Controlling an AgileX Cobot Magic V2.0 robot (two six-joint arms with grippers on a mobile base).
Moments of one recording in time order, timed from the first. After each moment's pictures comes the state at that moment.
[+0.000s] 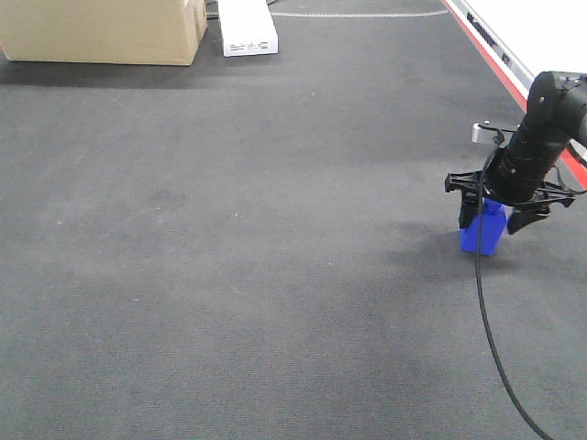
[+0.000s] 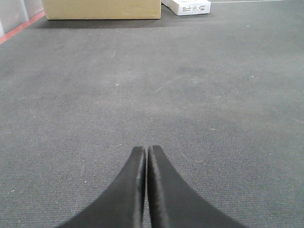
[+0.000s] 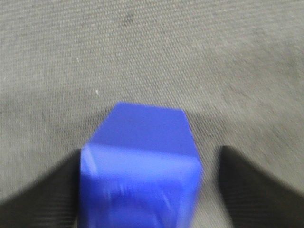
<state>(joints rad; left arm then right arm) 0.02 0.01 0.03 -0.06 0.27 0.10 -0.07 2.26 -1.92 0.03 1.21 0.09</state>
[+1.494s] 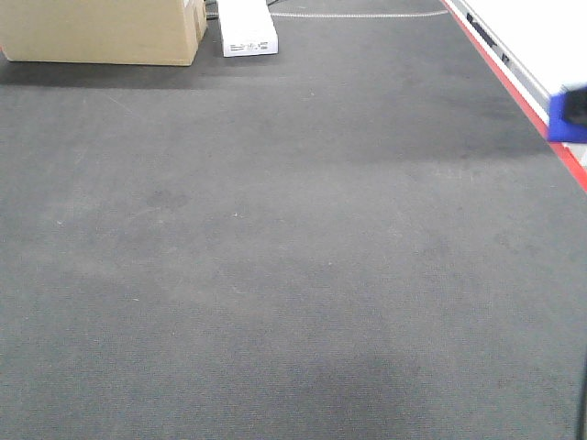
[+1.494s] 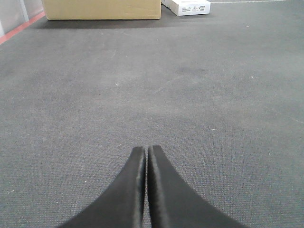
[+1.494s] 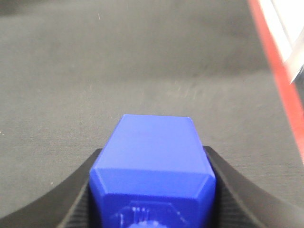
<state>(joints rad) 0.02 0.01 0.03 -0.06 0.27 0.10 -0.07 1.12 -1.15 0.16 0.70 -0.14</state>
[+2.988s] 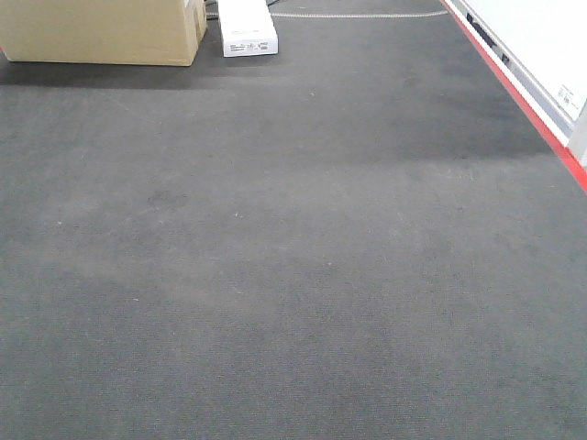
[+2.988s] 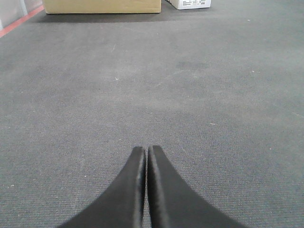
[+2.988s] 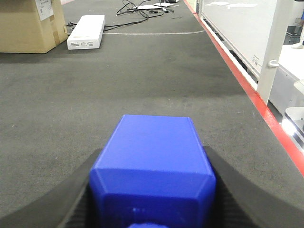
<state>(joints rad) 0.02 0.03 0.03 -0.06 0.27 0.10 -0.07 0.18 -0.35 0.19 0.47 -0.19</state>
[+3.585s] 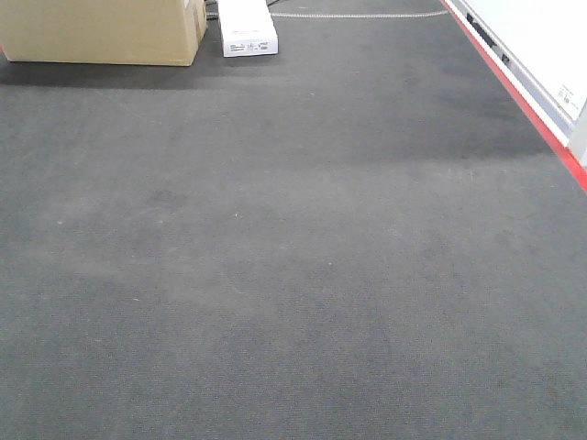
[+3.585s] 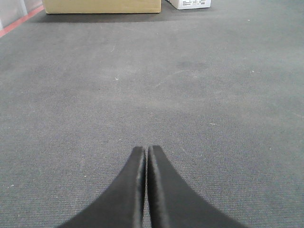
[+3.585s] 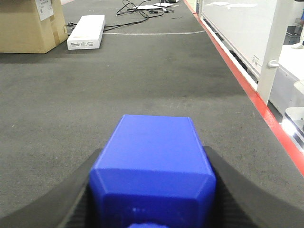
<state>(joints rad) 0.02 0.03 0.03 -0.06 0.27 0.10 -0.07 0.18 -0.35 0.19 0.47 -0.19</state>
